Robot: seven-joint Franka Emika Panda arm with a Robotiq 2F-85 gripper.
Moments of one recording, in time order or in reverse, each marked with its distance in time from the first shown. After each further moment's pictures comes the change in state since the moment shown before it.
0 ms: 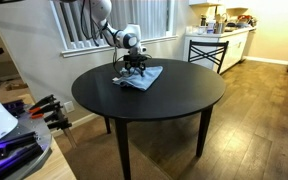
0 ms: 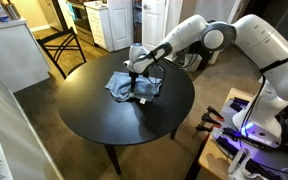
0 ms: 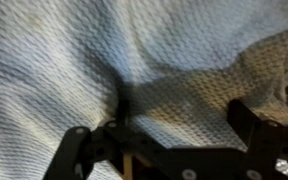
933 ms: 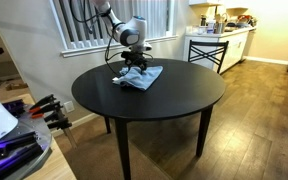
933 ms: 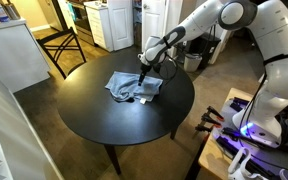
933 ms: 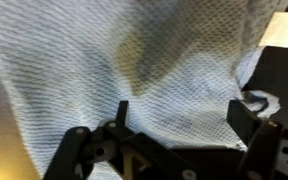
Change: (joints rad) arm -0.258 -0.211 0.166 -0.370 0.174 0.145 -0.030
